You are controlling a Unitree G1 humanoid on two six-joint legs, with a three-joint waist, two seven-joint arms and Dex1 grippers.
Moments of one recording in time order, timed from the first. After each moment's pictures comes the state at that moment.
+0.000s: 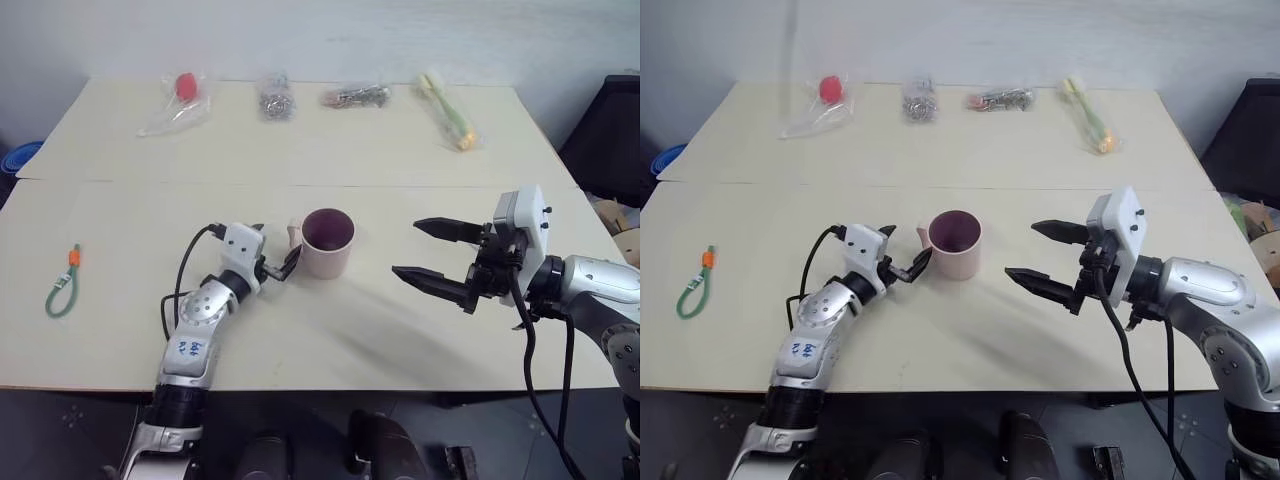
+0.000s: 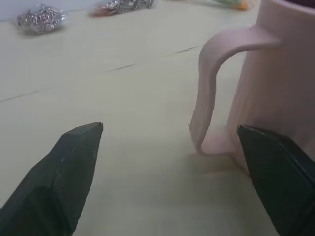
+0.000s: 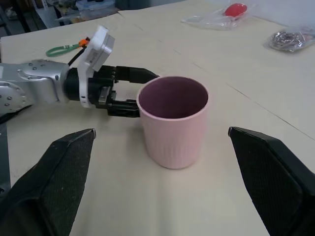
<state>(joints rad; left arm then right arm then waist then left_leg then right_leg) -0.28 0.28 0.03 -0.14 -0.13 0.33 -0.33 -0.30 -0.83 -0.20 -0.53 0.85 0.73 0.74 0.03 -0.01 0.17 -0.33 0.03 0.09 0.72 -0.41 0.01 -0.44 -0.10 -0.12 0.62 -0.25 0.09</state>
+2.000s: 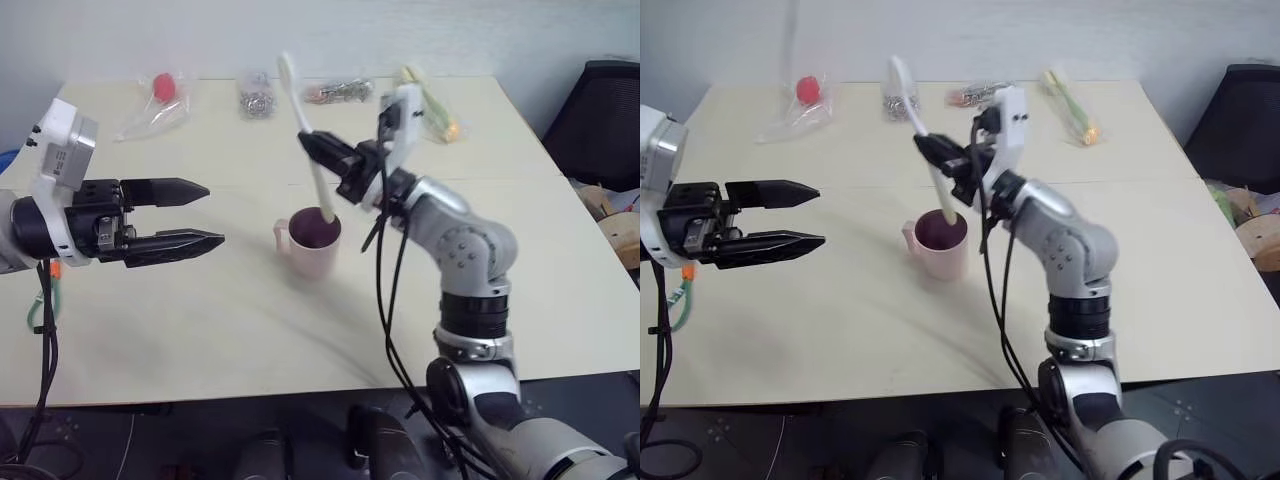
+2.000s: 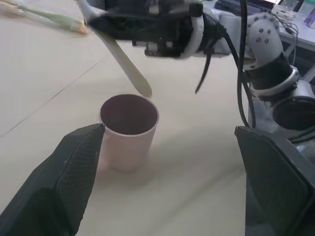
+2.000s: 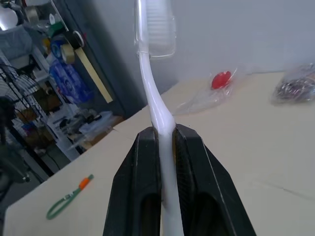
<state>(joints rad) -0.50 1.08 0.42 -0.32 -0.97 1.03 -0.96 -0.83 0.00 -0.08 -0.08 0.61 0.82 0.42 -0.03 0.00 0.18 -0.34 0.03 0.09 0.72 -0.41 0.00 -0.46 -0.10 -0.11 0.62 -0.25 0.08</state>
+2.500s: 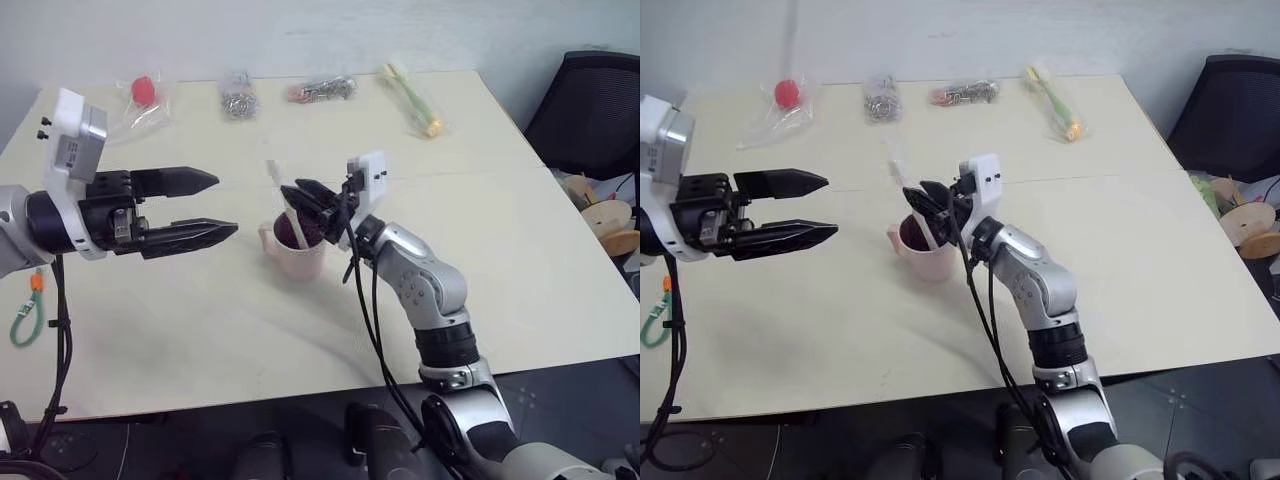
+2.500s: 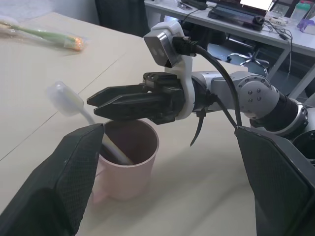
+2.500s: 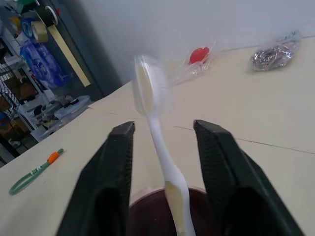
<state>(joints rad) -0.54 1.04 0.40 -0.34 -1.01 1.02 -0.89 -0.69 0.00 0.03 -0.02 0.50 0.55 0.49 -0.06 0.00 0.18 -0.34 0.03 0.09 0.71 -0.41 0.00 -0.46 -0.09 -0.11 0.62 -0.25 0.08</state>
